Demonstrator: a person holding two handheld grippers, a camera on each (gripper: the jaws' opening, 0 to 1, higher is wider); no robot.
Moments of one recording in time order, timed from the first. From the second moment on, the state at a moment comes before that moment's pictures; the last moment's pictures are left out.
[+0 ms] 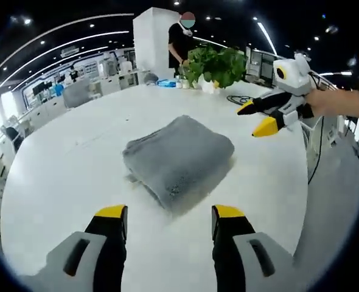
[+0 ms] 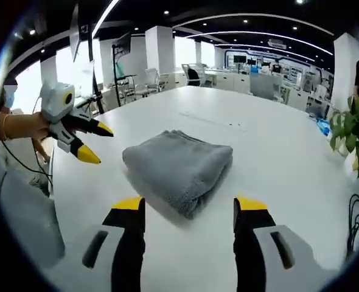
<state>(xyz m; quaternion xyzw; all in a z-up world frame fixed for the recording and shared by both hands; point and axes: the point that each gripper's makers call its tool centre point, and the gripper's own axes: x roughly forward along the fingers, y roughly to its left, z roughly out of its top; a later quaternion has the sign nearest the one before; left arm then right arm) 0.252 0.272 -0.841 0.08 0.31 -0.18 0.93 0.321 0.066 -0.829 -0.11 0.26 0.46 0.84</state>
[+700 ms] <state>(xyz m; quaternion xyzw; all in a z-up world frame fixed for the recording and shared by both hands) 0.199 0.266 -0.781 0.05 0.19 -0.14 0.97 0.258 0.023 -0.798 -0.06 0.24 0.42 0.87</state>
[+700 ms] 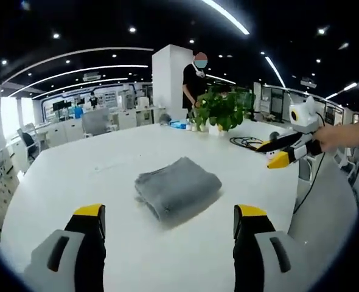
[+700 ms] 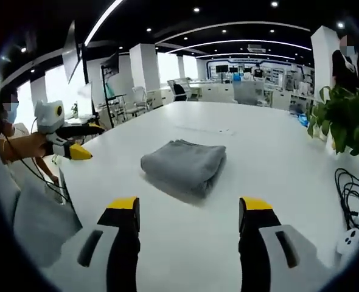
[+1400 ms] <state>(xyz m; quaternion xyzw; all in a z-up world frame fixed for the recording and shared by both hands) 0.170 0.276 -0.773 0.04 0.18 -0.12 0.98 0.216 0.014 -0.795 -0.05 0.24 0.42 0.87</state>
